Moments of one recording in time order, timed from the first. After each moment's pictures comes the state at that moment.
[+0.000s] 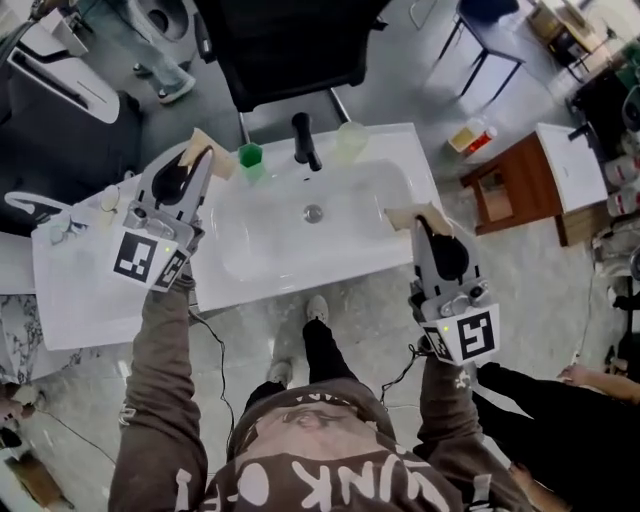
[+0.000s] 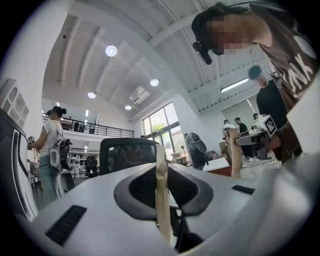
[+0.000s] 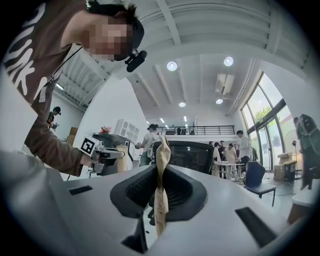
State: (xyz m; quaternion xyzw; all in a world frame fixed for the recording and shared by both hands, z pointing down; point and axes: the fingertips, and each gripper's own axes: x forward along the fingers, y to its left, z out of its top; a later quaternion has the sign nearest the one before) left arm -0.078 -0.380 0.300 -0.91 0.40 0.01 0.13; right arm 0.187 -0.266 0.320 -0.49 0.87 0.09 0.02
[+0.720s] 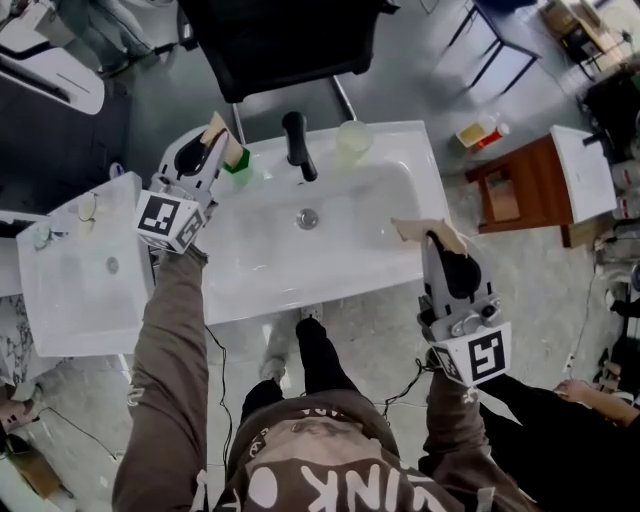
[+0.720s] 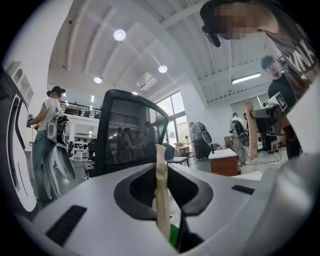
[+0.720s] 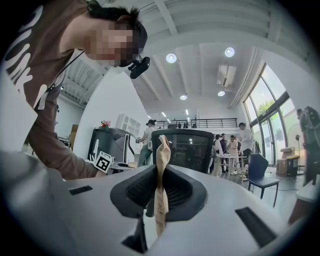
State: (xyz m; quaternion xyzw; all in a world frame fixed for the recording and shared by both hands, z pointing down) left arm -0.067 -0.506 0.439 -0.90 0.42 -0.03 0.06; right arm 0.202 -0.317 0.364 -0.48 0.88 0.06 0.00
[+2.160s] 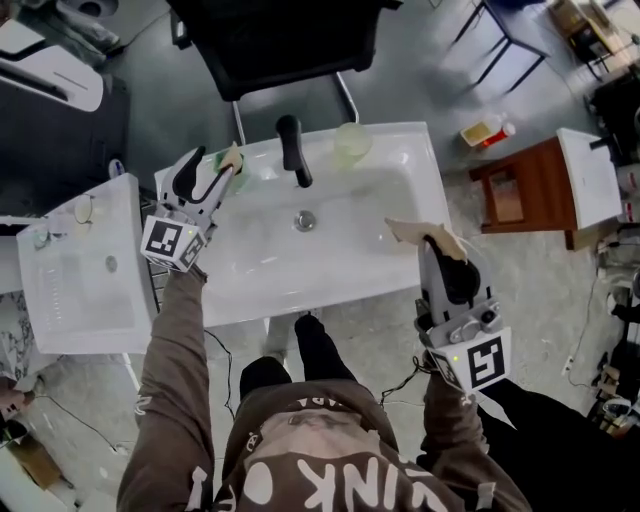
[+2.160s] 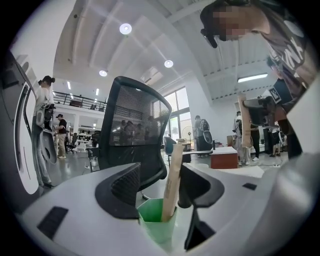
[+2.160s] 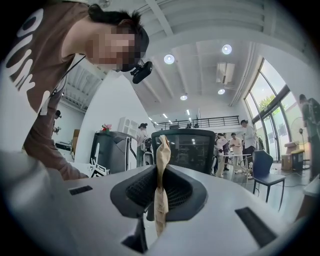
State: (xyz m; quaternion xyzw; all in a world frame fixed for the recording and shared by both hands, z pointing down) left arm -0.075 -0.492 0.503 -0.90 0.43 -0.04 0.02; right arm 0.210 -0.335 0.361 -0.46 0.89 0.05 0.01
